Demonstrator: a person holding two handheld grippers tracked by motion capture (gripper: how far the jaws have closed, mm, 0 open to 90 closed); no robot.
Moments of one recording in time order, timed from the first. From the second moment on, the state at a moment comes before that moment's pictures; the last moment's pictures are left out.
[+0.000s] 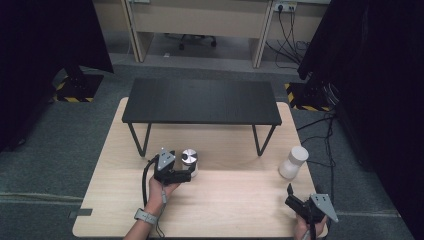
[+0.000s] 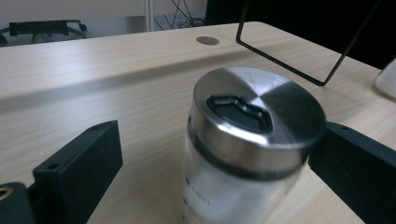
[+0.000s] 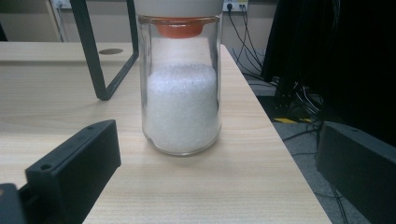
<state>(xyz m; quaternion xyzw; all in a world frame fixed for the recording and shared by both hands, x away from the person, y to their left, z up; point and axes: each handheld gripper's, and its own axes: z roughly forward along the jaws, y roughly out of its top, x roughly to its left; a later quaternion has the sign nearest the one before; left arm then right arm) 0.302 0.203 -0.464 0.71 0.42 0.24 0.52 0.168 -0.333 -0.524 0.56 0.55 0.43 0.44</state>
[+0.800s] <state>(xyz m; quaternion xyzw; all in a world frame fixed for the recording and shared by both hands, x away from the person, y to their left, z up) 0.316 0.201 -0.469 0.73 0.39 0.21 0.51 0.170 -0.332 -0.522 0.56 0.56 0.43 0.44</state>
